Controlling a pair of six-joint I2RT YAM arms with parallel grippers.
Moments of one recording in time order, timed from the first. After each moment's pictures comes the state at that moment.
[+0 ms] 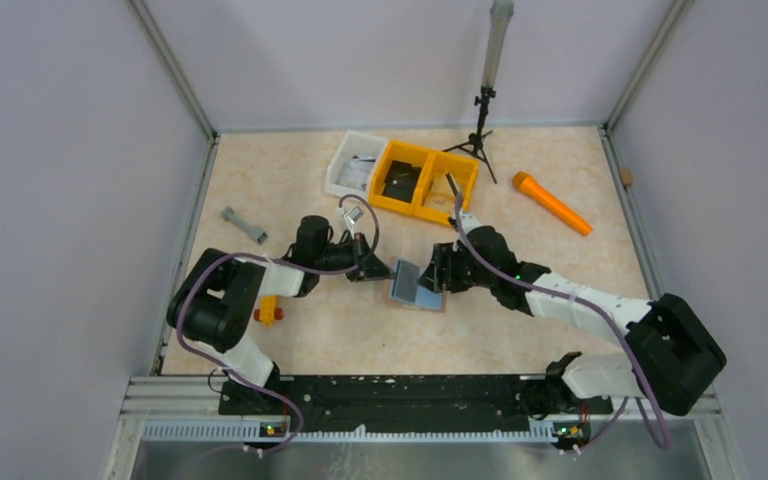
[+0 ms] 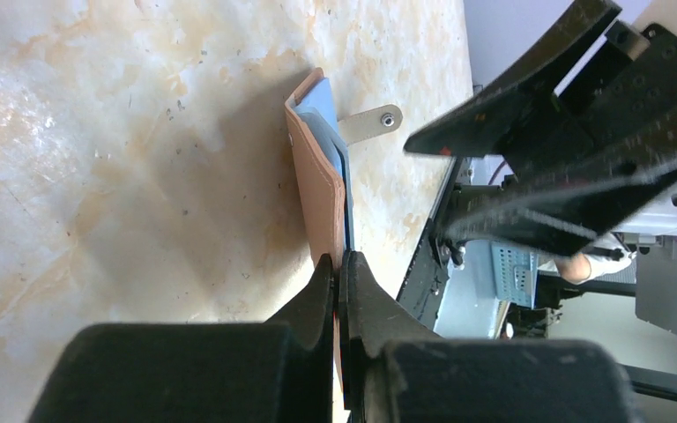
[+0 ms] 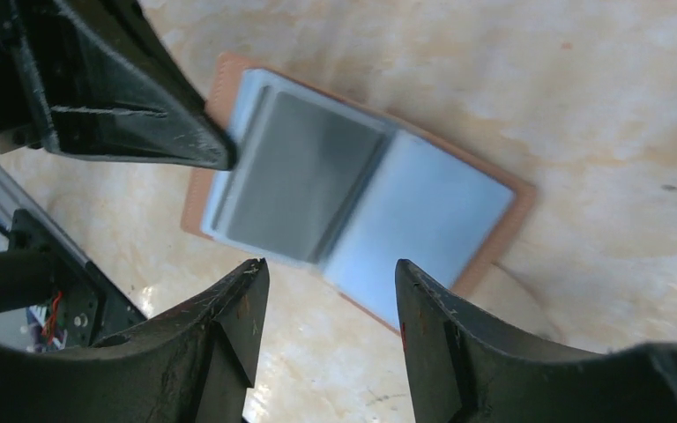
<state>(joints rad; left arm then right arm) -0.38 1.65 0.56 0.58 0.89 -0.77 0.68 1.23 0.58 0.03 -0.16 0.56</state>
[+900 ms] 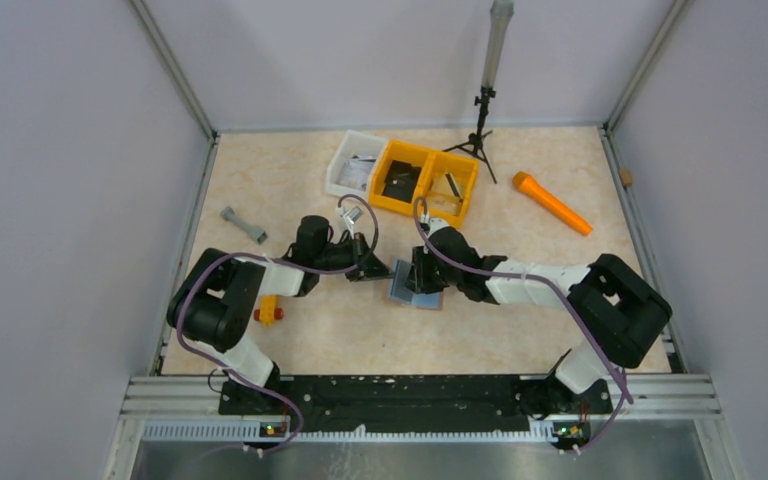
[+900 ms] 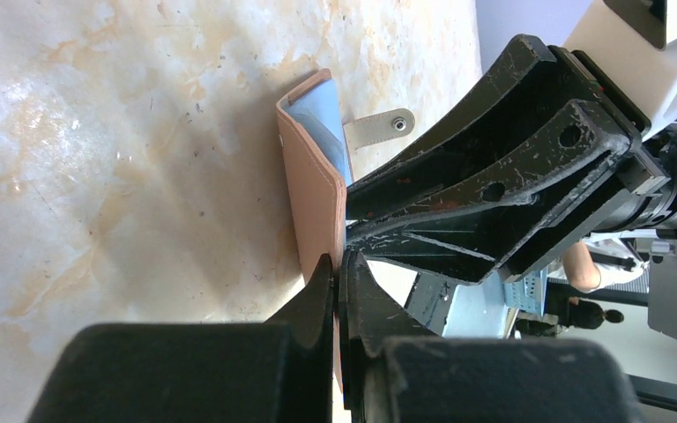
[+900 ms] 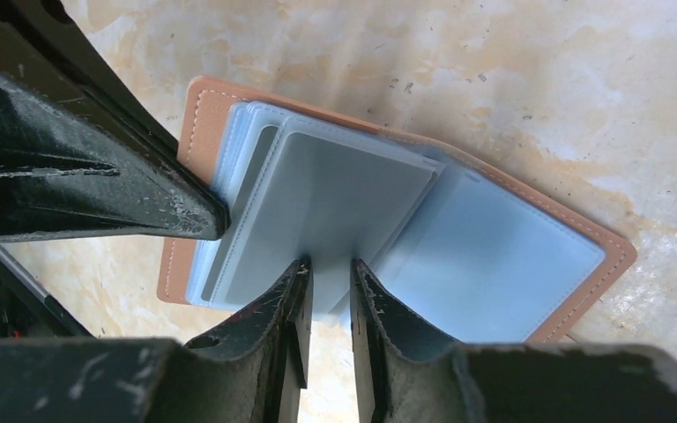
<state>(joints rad) -0.38 1.64 0.57 0.56 0.86 -0.75 0.82 1.56 0.75 0.09 -0.07 0.61</state>
